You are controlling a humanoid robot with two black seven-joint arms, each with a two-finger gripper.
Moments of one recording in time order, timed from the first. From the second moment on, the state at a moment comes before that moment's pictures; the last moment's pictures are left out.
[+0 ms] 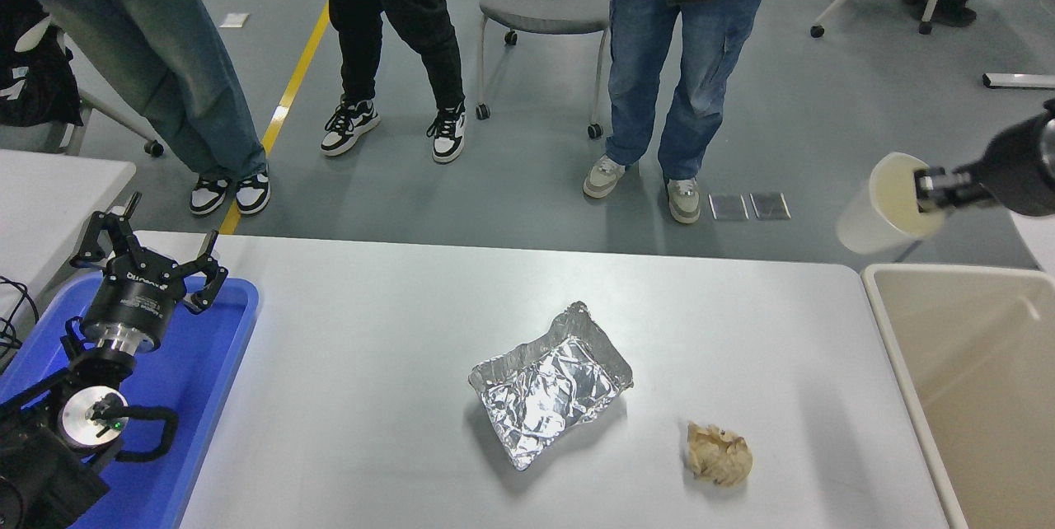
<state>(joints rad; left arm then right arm) -0.55 0.46 -0.62 -0.39 -0.23 -0.70 -0.58 1.07 -1.06 0.56 1.30 -1.24 0.87 -0.43</state>
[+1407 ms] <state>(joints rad) -0.55 0.46 -0.62 -0.39 -0.23 -0.70 -0.59 0.61 -0.38 -0.53 -0.09 -1.02 0.01 0.15</state>
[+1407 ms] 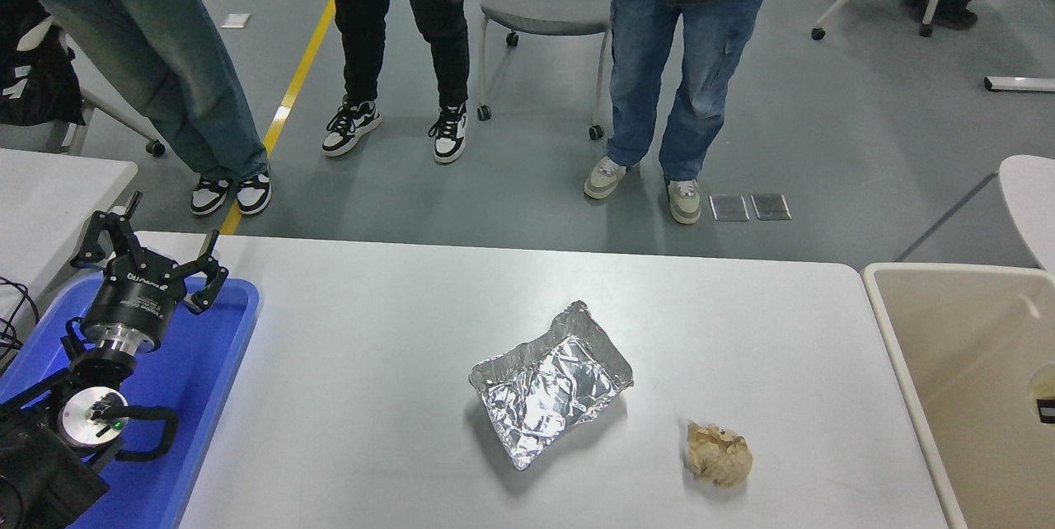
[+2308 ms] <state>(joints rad) -0.55 0.46 -0.62 -0.39 -0.23 -0.70 -0.59 0.61 -0.34 -0.54 -0.12 -0.89 -0.05 0.11</state>
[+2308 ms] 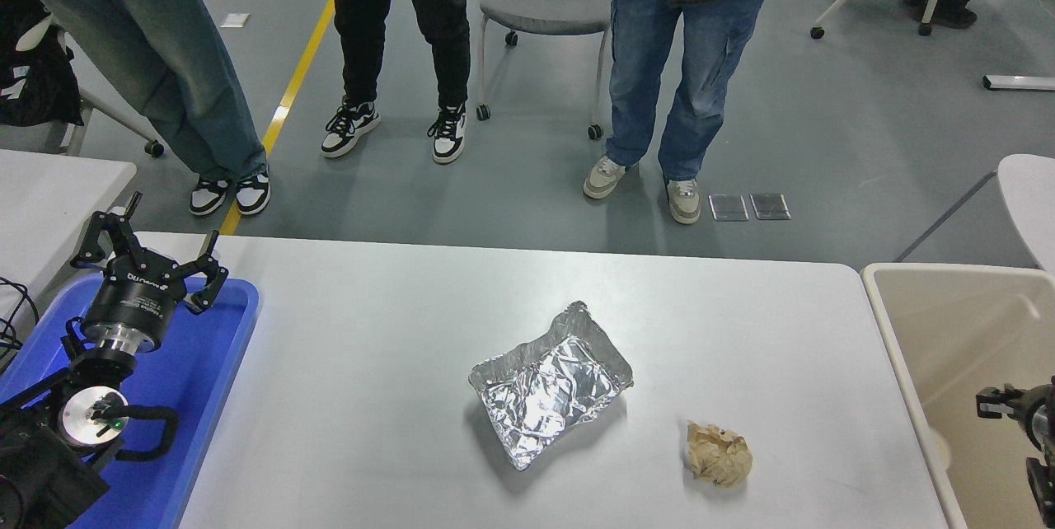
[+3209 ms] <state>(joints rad) -0.55 0.46 -0.62 -0.39 -0.23 -0.70 -0.59 0.75 -0.50 0.10 0.10 -0.66 -0.06 0.12</state>
